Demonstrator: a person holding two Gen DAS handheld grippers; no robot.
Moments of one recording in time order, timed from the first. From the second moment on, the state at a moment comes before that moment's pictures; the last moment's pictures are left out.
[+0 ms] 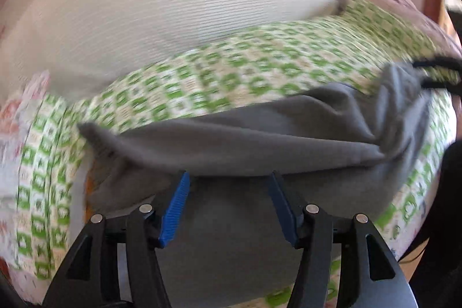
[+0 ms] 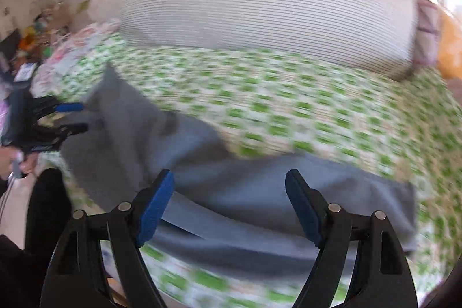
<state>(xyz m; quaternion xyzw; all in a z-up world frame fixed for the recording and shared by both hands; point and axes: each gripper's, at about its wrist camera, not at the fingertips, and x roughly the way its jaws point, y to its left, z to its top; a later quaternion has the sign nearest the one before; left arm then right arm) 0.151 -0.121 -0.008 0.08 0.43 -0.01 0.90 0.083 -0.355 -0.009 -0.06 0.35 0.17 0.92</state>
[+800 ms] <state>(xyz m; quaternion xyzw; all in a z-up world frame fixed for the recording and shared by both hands) 0.266 0.086 -0.017 -0.11 0.51 0.15 0.84 0.130 -0.157 -0.049 -0.18 0.37 0.29 0.86</state>
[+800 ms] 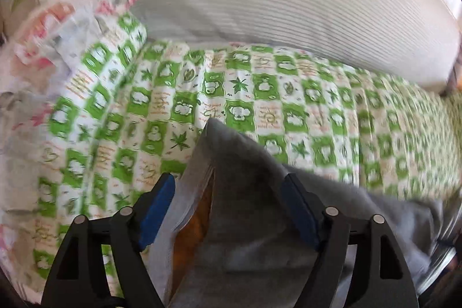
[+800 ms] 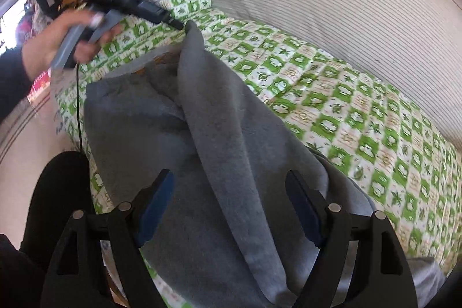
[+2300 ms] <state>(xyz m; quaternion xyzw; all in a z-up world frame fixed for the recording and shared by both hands) 0.049 0.080 -0.066 -0.26 0.46 0.15 0.84 0.080 -0.162 -0.077 -0.16 0.43 0.37 0.81</state>
